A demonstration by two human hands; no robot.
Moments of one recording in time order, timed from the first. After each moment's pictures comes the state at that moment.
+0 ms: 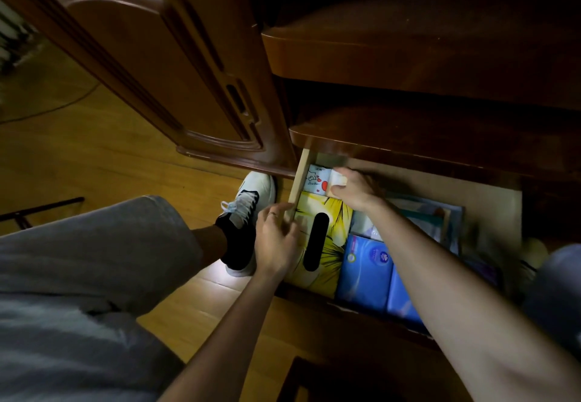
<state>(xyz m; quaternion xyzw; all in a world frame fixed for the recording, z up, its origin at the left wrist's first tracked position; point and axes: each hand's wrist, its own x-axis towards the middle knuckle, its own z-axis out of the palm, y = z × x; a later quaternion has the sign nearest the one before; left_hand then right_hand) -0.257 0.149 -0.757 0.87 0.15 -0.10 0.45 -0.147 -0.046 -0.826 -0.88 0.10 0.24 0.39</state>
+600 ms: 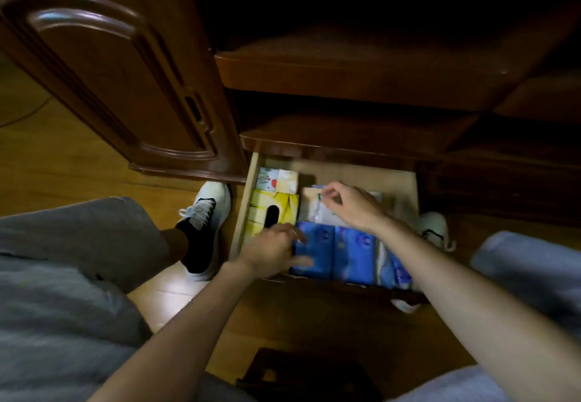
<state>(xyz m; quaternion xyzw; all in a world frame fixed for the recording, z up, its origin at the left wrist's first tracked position) -0.295 0.111 -0.724 0.90 -0.29 -0.25 0.20 -0.273 -0.123 -0.707 -0.94 0.02 0.14 0.31</state>
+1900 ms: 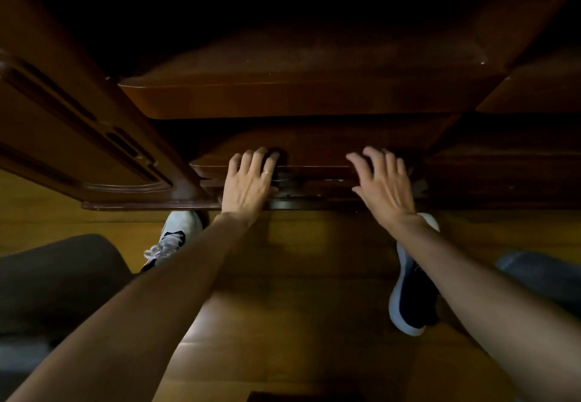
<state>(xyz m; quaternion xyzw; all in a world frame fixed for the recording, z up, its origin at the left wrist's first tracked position) -0.137 0.033 -0.740 0.95 -0.30 0.09 -0.06 -0.238 -0.237 -0.741 -0.99 0.00 -0.11 -0.10</state>
